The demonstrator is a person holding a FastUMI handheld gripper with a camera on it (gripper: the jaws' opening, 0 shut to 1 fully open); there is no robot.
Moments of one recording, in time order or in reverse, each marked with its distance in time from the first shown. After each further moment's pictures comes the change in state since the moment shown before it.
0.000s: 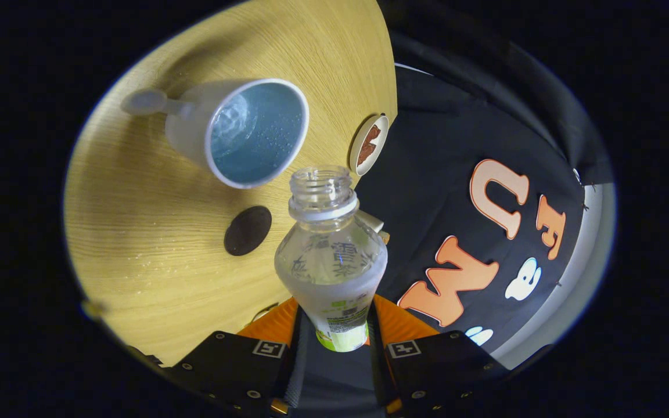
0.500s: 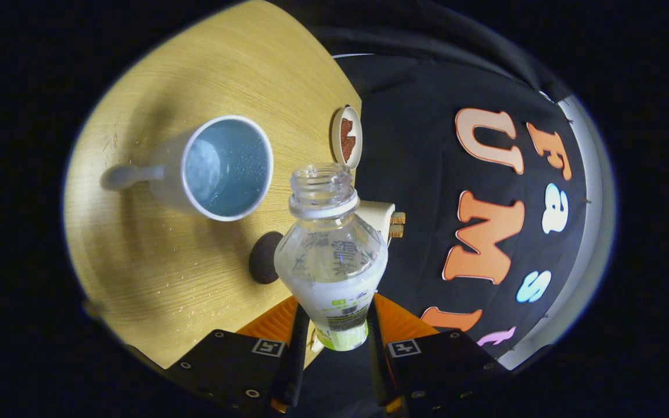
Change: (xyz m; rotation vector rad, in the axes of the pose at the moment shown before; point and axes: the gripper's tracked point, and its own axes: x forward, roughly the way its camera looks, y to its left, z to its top) arm -0.006 0.022 -0.006 0.440 0.004 0.091
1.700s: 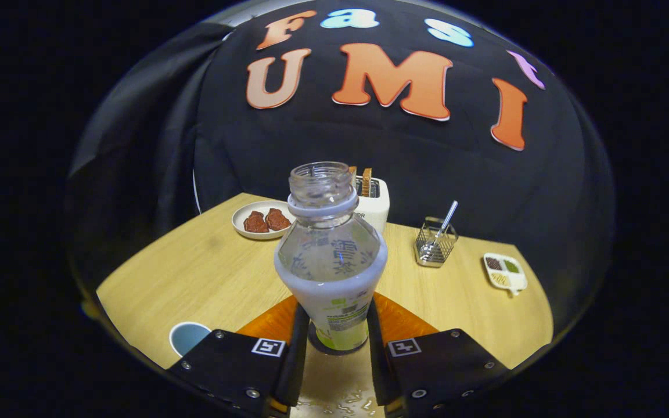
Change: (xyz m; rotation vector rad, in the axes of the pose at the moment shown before) arm 0.080 -0.014 -0.020 1.456 -0.133 0.297
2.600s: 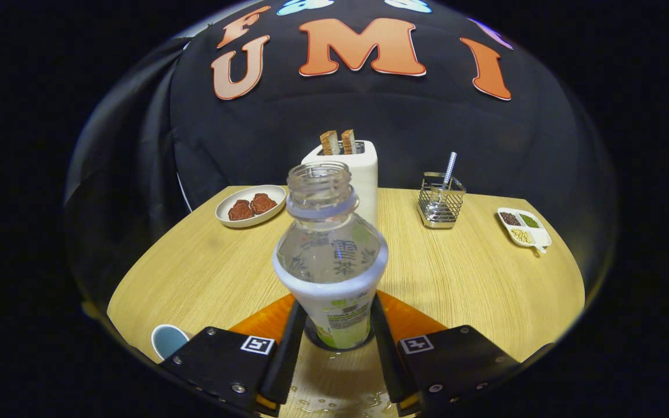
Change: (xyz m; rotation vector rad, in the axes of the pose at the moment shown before) arm 0.037 -0.012 -0.044 0.082 0.112 -0.008
